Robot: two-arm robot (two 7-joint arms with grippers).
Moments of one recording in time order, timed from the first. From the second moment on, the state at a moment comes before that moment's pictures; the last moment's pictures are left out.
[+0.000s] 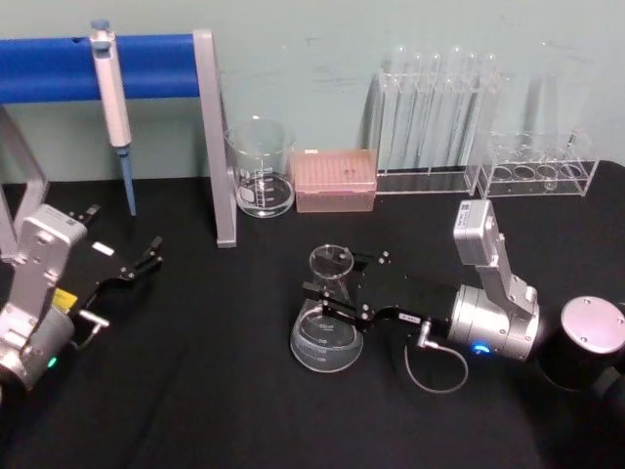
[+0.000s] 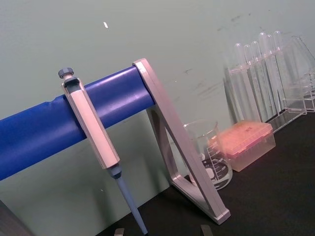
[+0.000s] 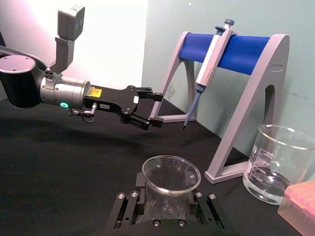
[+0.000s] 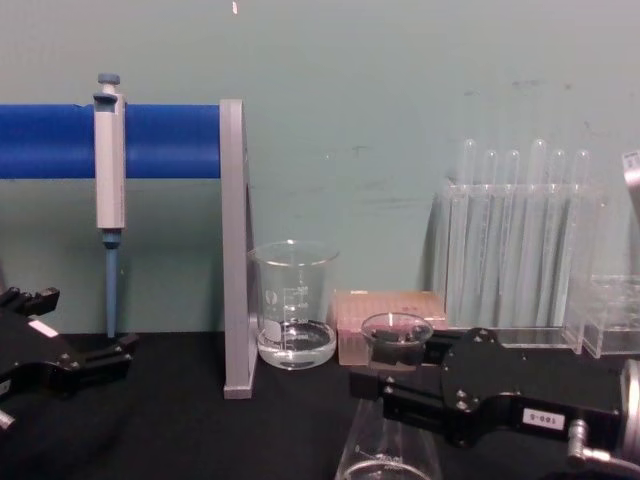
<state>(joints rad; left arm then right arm) -0.20 0.60 0.45 -1.41 -0.25 -0.12 0.03 0.47 0.37 -0.57 -1.08 0.45 -0.33 0.87</state>
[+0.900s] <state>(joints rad) -0.20 0.60 0.45 -1.41 -0.25 -0.12 0.03 0.46 0.37 -0.54 -1.11 0.49 -0.32 0.85</state>
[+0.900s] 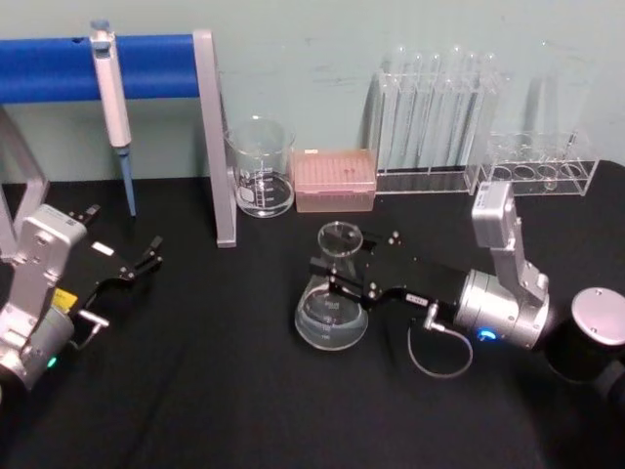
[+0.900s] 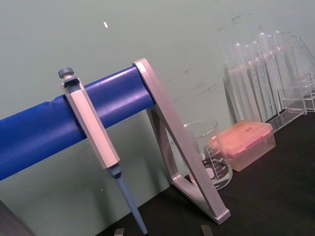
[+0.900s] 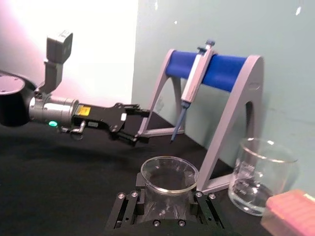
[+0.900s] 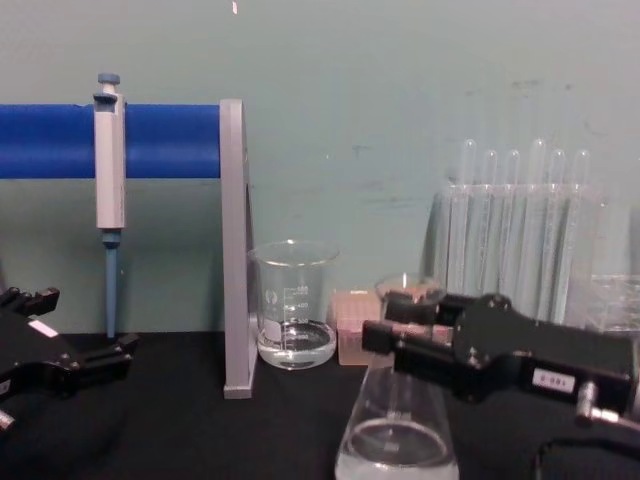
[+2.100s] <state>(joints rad) -0.20 0.60 0.45 -1.41 -0.25 -0.12 0.03 0.48 0.39 -0.41 -1.25 0.45 -0.26 0.63</state>
